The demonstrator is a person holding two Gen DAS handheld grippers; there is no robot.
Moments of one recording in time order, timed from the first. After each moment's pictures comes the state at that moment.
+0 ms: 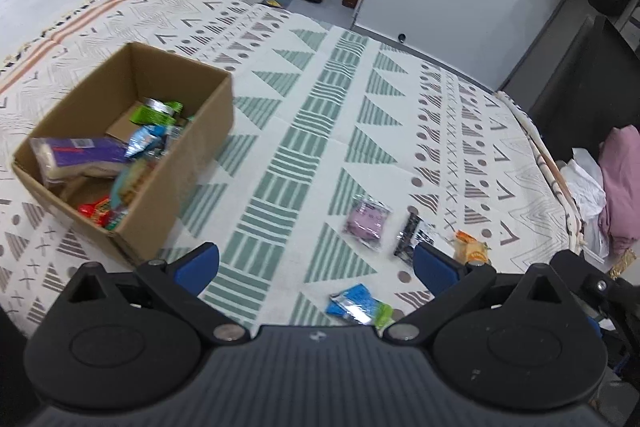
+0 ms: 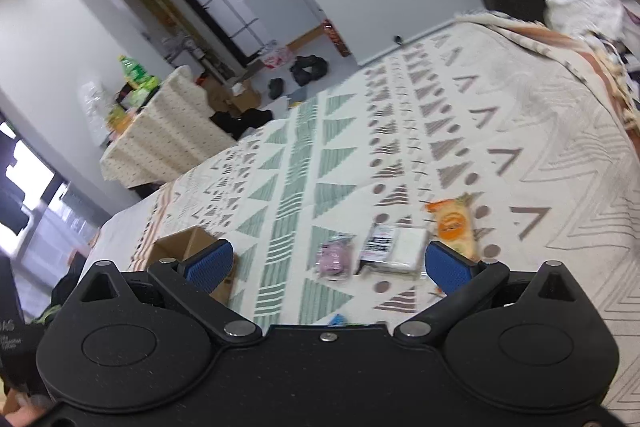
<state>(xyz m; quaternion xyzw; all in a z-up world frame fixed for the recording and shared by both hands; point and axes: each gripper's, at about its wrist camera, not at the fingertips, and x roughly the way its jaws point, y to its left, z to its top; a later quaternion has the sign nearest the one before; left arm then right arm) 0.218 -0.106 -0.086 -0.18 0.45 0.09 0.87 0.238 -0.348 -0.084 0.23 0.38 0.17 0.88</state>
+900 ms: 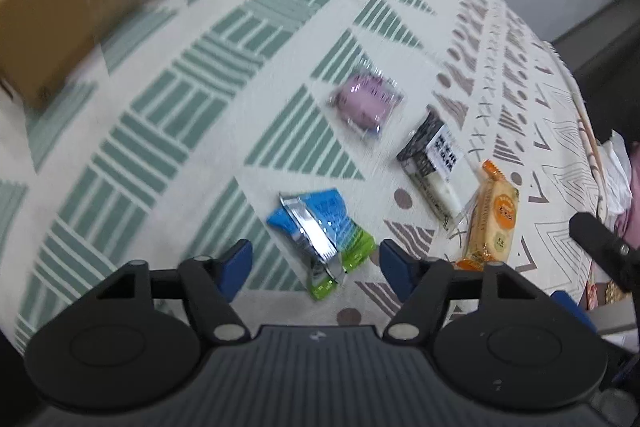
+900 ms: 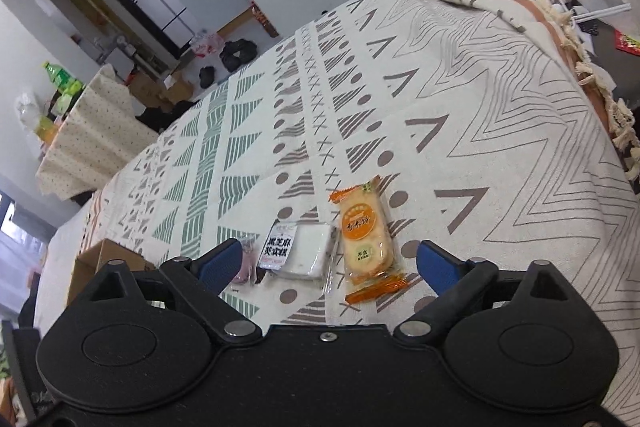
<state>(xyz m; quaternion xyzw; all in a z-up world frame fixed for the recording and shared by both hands) 0.246 -0.150 -0.199 -0.30 0.54 0.12 0.77 0.276 -0.372 -0.140 0.23 0.44 0.09 0.87</state>
